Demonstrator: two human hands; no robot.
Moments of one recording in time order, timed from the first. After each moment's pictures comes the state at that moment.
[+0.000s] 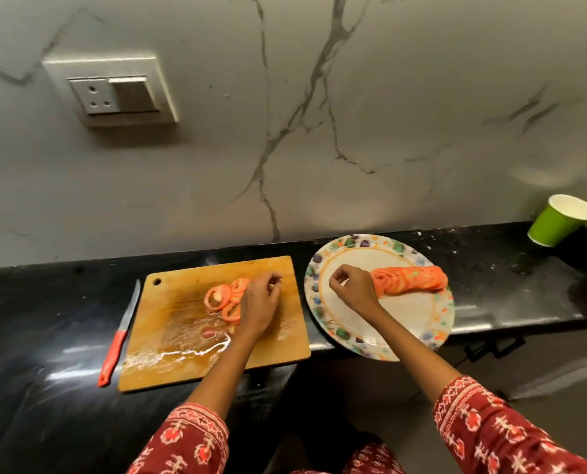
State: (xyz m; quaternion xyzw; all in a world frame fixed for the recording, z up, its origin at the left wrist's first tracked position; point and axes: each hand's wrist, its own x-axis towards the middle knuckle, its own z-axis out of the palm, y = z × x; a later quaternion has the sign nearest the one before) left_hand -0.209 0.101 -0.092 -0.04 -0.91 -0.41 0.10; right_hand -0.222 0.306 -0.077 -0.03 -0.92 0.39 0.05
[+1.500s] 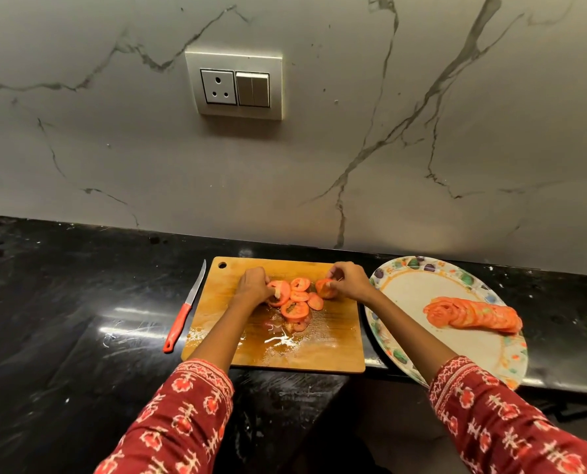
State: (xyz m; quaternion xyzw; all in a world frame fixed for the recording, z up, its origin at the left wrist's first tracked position) left_hand -0.225 -0.044 -0.076 0.17 -0.93 -0.32 -0.09; right_hand -0.270 0.167 -0.059 0.13 -0.93 0.31 -0.13
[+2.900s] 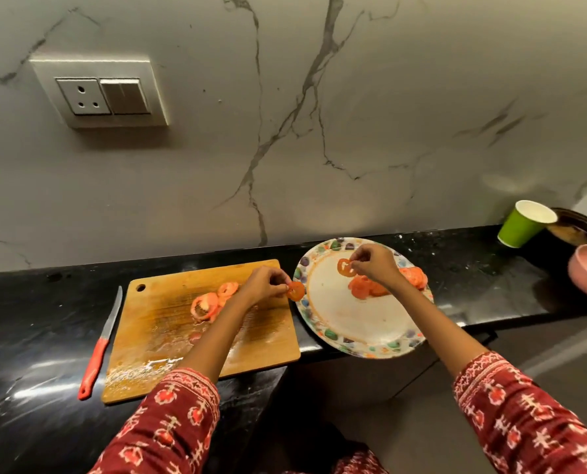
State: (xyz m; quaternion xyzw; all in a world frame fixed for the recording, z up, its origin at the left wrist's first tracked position) left_hand -0.242 0.081 -0.060 -0.13 -0.89 -0.42 -0.13; right_hand -0.243 0.333 -0.021 -0.05 -0.92 0.39 0.01
